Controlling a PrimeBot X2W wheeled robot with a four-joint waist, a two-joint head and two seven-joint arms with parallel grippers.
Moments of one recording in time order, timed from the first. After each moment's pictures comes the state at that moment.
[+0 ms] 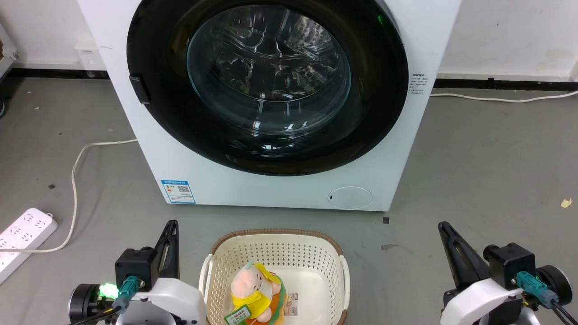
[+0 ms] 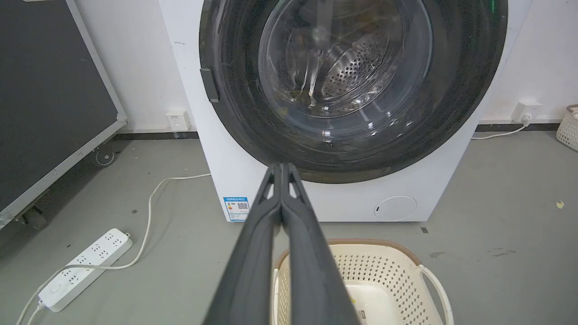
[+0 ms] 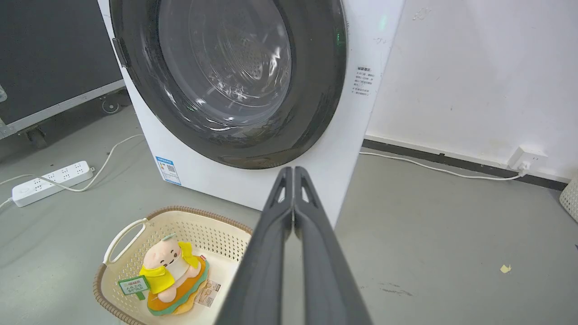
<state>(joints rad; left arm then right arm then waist) -0.01 0.05 0.00 0.00 0.00 0.00 0.00 -0.01 -0.06 0.00 0.00 0.01 0.13 0.00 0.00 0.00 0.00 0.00</state>
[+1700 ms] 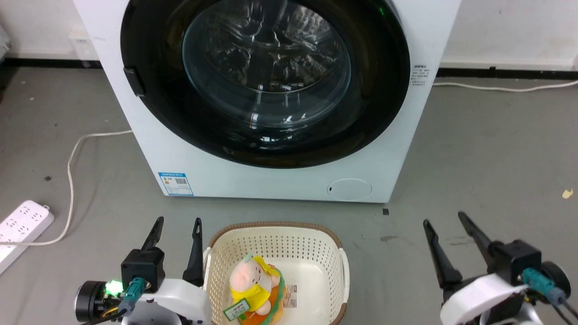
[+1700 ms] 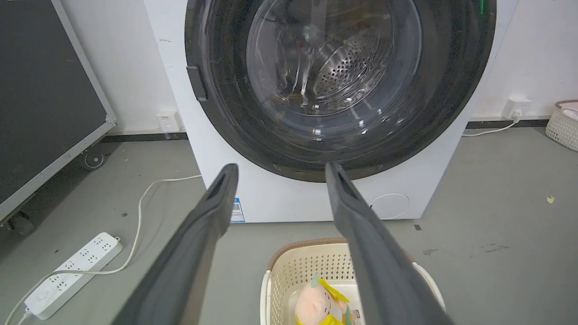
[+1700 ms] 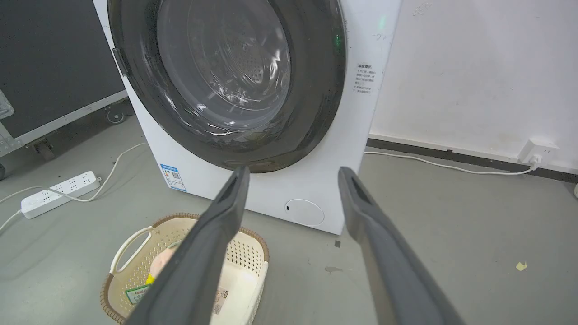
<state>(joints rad) -0.02 0.05 -0.02 0.01 0.00 0.00 -0.03 -0.02 -0.06 0.00 0.02 0.05 0.13 -0.03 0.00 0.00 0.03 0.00</state>
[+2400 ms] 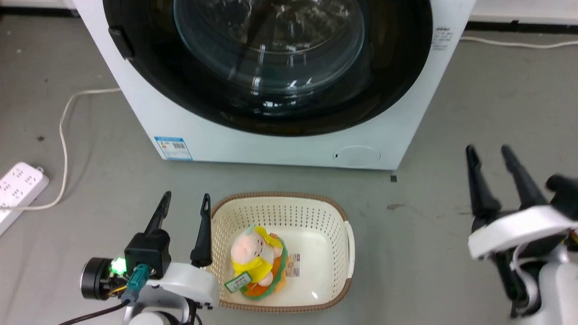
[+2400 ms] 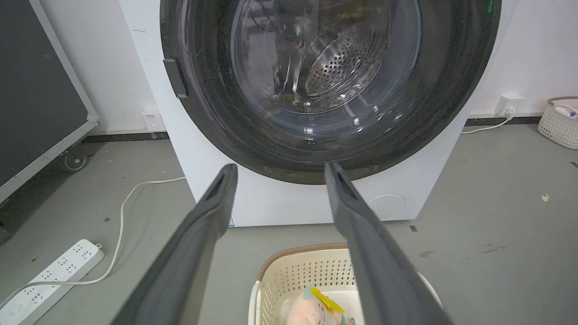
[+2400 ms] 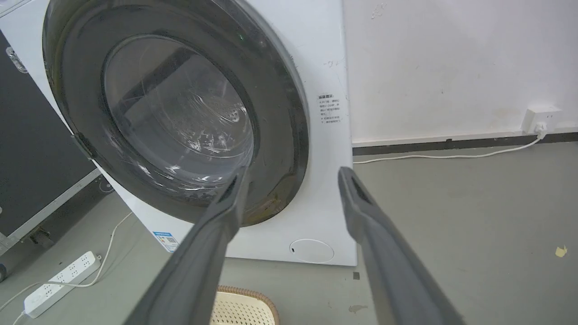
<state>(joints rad) -0.08 0.05 -0.06 -0.01 -0.01 0.00 -0.07 -0.23 -0.06 -0.09 0.03 0.26 0.13 0.02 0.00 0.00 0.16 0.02</state>
